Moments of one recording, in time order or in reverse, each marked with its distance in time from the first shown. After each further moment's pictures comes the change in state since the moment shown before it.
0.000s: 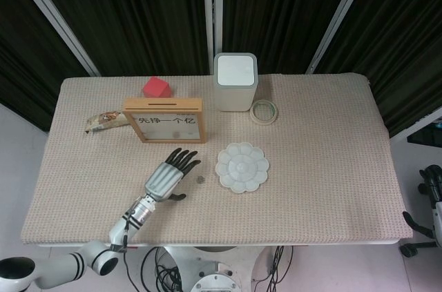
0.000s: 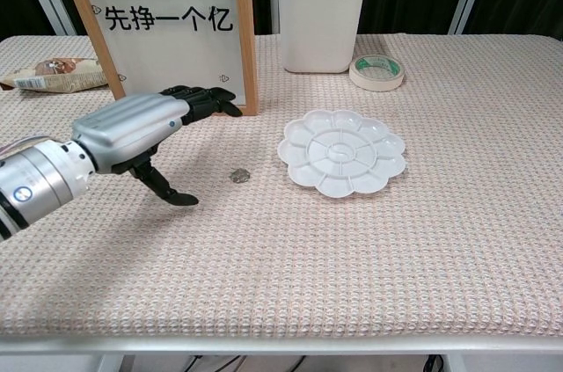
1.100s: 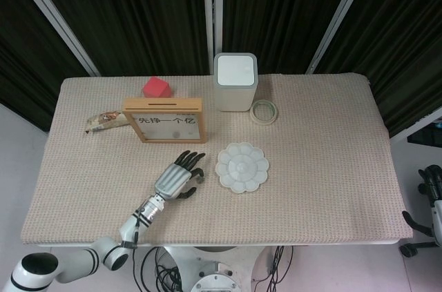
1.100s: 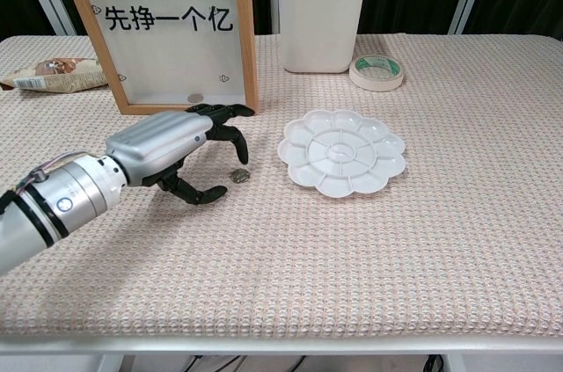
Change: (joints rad) left arm -0.059 -0.118 0.037 0.180 -0.018 0.000 -0.134; right arm 0.009 -0.006 0.004 0.011 0.021 -0.036 0.002
